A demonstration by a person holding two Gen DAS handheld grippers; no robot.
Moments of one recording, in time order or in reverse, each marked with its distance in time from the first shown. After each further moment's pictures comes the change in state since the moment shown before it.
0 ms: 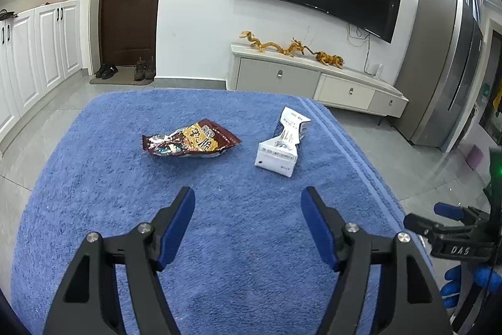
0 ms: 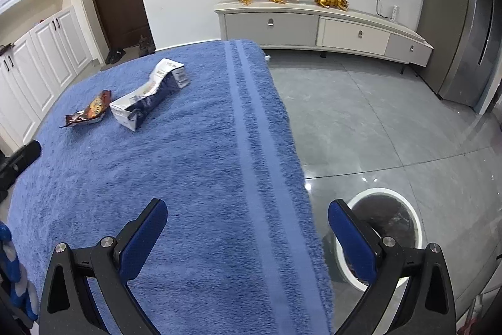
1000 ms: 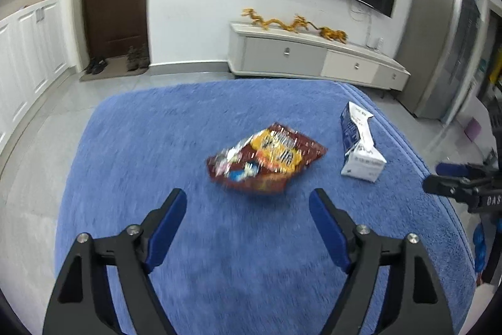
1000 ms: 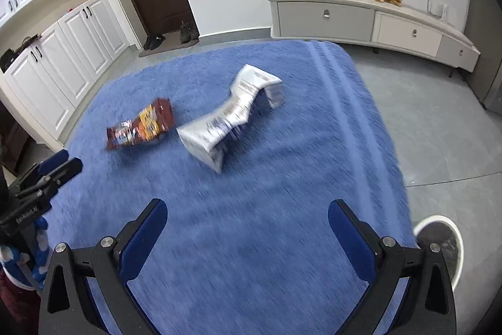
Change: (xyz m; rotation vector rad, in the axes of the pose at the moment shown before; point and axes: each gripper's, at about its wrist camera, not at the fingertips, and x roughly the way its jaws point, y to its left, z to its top) left arm 0.065 0.109 0.053 0.105 0.126 -0.048; right arm 0.061 0.090 0.078 -0.047 0.096 0.177
